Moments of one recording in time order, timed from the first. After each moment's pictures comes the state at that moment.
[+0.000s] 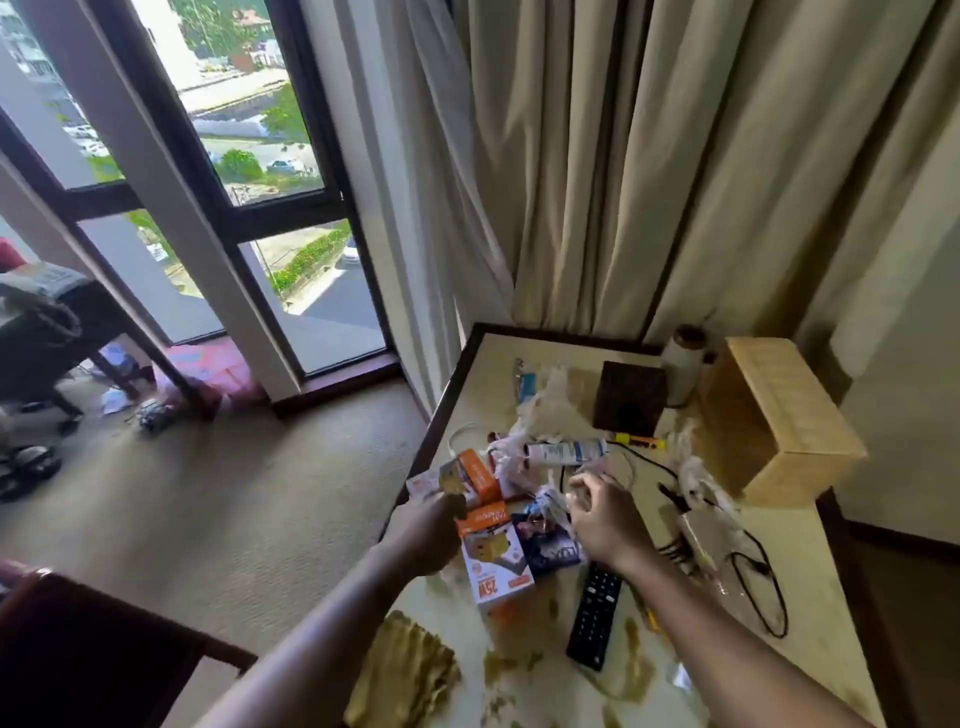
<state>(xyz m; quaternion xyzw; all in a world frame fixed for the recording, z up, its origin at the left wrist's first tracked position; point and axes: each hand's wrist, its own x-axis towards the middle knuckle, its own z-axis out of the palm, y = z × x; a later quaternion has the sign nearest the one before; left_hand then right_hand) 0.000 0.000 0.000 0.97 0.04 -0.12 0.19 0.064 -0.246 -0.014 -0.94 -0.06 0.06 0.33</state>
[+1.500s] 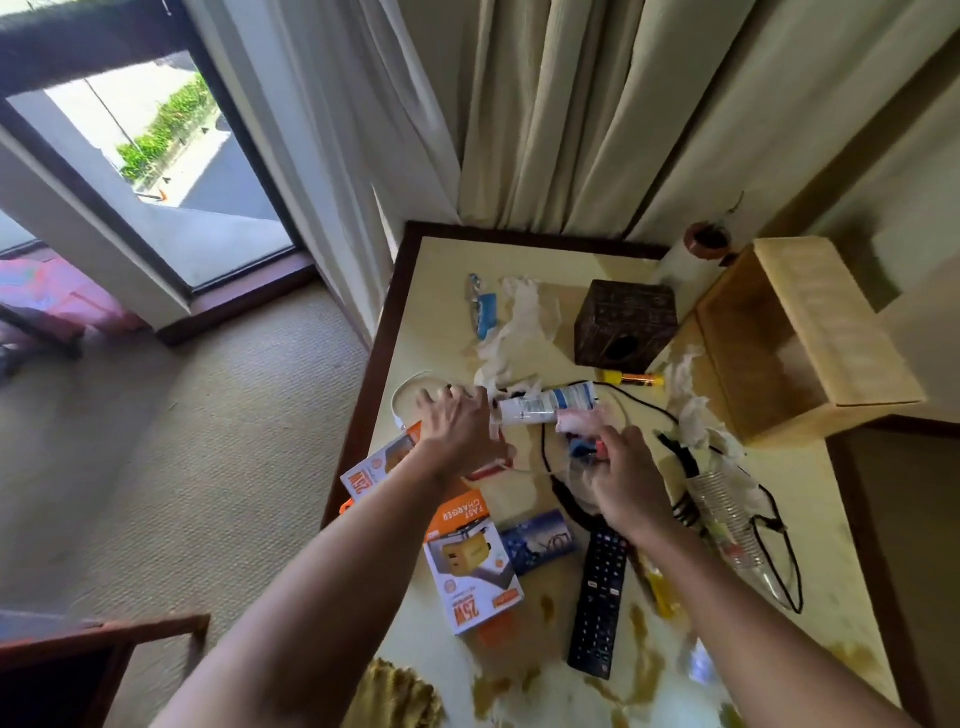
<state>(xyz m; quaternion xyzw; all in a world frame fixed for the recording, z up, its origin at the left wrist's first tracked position) 0.193 -0.035 -0.105 0.98 -0.03 -0.18 0.05 0.142 -0.265 -0.103 -0.96 0.04 0.12 0.26</state>
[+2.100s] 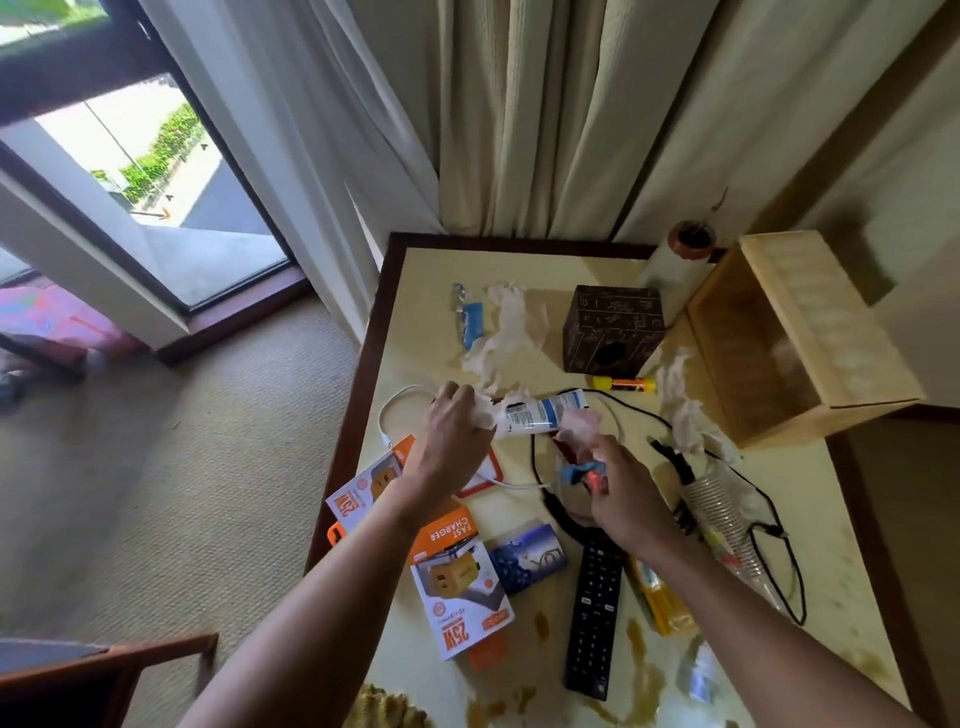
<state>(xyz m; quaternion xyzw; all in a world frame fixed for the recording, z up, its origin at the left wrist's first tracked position) 0.182 -0.042 -0.090 0.93 0.00 -0.03 0.37 0.138 -0.288 -0.116 -0.94 0.01 0.14 0.31</state>
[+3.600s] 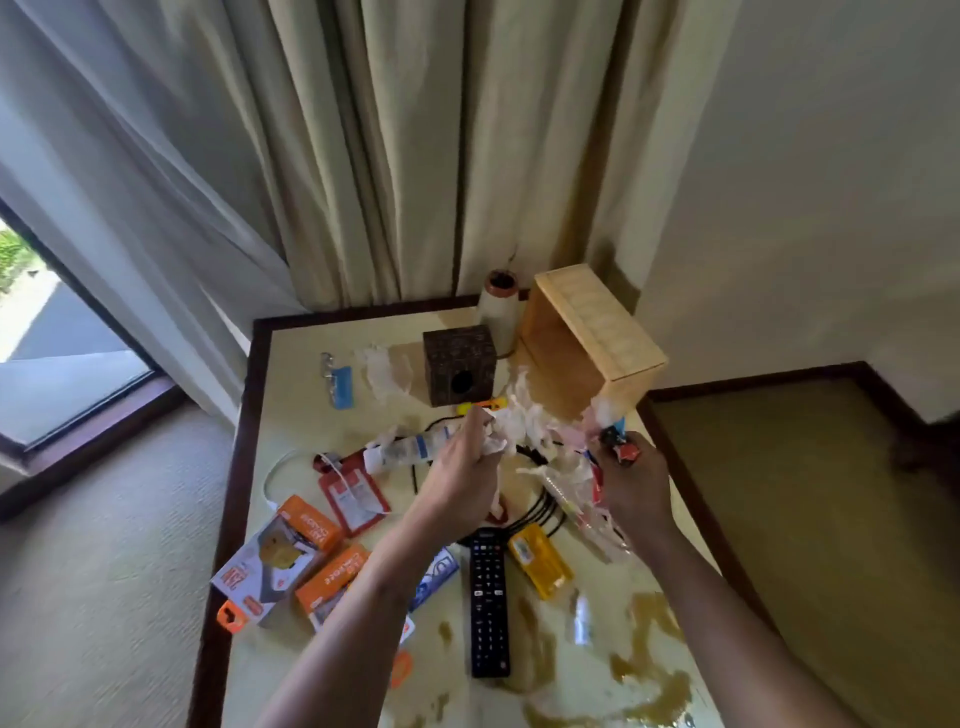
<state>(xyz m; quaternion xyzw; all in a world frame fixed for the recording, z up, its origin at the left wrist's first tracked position) 0.117 -0.173 0.037 0.86 -0.13 -0.14 0.48 0.078 -0.382 -0.014 -0.78 0.32 -0.11 0.53</state>
